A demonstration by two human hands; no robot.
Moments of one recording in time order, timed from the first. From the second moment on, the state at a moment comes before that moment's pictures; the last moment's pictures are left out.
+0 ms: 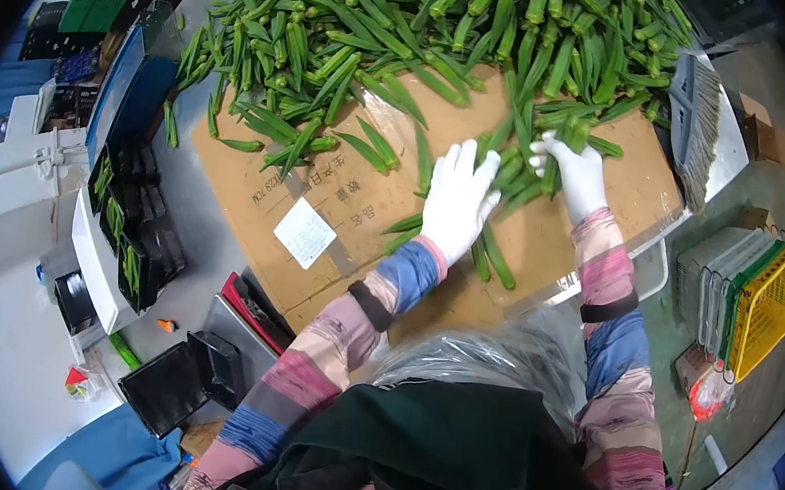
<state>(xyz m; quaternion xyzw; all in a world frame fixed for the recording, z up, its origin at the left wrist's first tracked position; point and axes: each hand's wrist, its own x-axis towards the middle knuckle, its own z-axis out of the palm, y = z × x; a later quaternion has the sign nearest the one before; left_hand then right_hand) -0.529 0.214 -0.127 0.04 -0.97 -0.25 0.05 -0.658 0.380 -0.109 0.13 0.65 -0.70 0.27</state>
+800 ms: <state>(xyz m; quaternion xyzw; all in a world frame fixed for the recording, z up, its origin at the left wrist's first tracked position) -0.493 0.176 -0.031 0.21 -0.16 -0.96 -0.07 -0.544 0.447 -0.068 0.09 0.65 -0.69 0.31</state>
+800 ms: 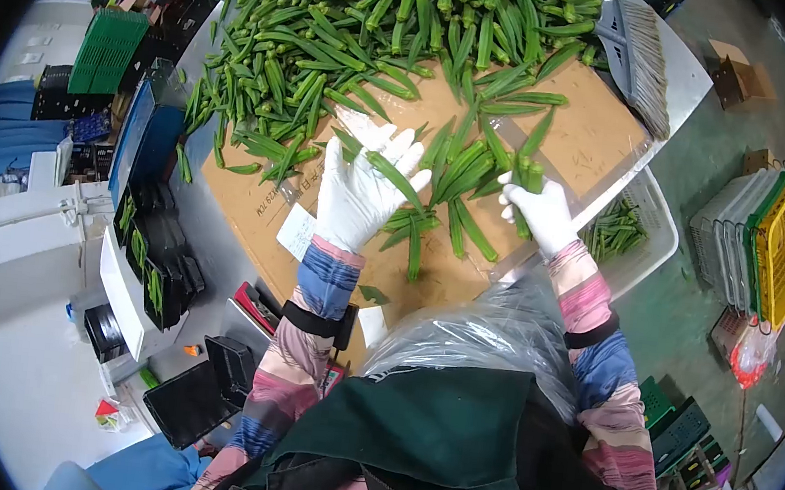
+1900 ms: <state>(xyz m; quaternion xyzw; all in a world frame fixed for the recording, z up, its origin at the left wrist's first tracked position) -0.524 0.250 -0.095 0.08 -0.78 -0.61 -0.10 -0.571 0.538 0.000 0.11 0.72 -0.68 0.07</state>
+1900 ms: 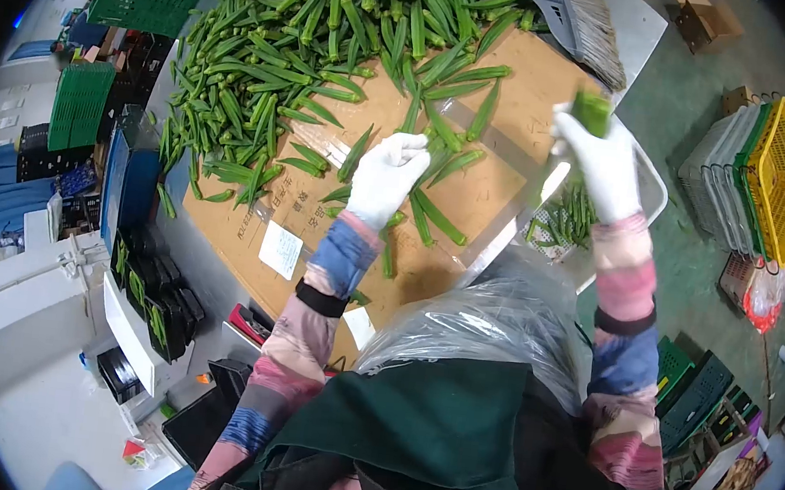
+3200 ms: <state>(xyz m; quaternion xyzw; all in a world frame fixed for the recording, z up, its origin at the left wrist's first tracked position) -0.548 0.233 -0.126 0.05 -0.92 -0.37 -0.09 -0.586 0.452 -0.132 -0.48 0.86 -0.14 -0.08</state>
